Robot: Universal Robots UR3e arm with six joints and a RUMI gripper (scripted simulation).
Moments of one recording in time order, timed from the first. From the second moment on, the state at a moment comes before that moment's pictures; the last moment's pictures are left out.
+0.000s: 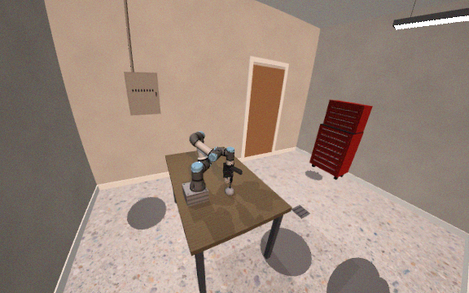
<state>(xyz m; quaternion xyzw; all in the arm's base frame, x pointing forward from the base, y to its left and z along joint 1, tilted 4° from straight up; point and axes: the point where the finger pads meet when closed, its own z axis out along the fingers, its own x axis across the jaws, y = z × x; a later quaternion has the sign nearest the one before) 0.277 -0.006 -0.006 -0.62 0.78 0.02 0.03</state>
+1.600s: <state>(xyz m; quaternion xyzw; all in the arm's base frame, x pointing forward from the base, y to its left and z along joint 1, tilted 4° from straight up) 0.277 -0.006 -0.016 -0.62 0.78 0.02 0.03</state>
